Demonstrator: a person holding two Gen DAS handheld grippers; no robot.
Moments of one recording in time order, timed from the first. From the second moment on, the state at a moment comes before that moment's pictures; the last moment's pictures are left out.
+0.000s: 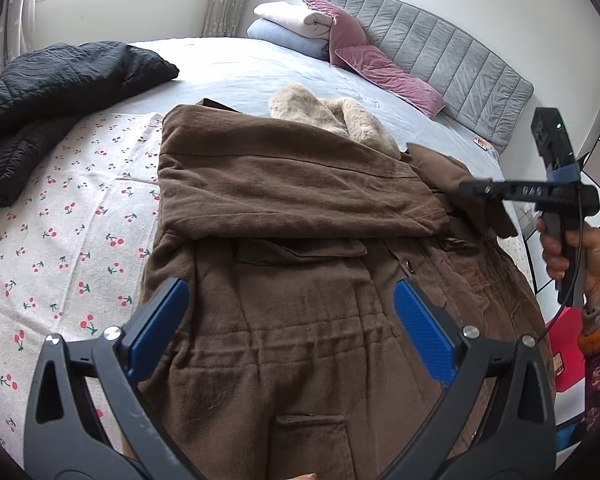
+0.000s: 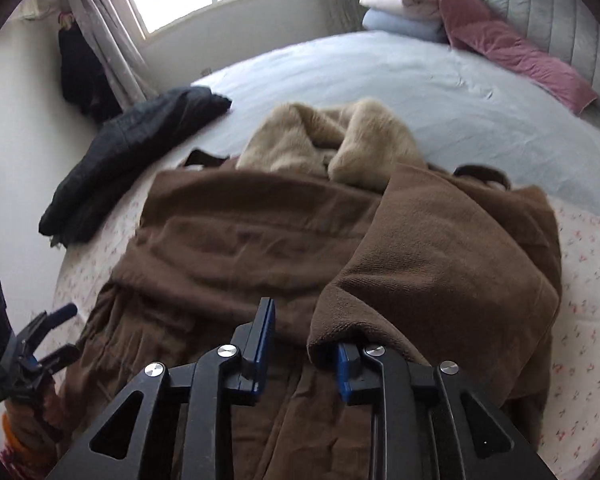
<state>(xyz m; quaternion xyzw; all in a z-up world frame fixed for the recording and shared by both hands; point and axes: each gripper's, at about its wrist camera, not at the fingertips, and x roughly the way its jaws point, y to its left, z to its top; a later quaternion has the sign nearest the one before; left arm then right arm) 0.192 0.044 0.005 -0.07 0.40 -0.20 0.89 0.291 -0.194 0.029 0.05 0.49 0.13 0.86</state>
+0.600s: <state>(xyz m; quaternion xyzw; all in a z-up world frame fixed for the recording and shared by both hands) 0.206 -0.202 0.038 0.20 0.36 -0.34 0.84 0.151 -0.372 -0.003 0.40 0.33 0.03 0.86</state>
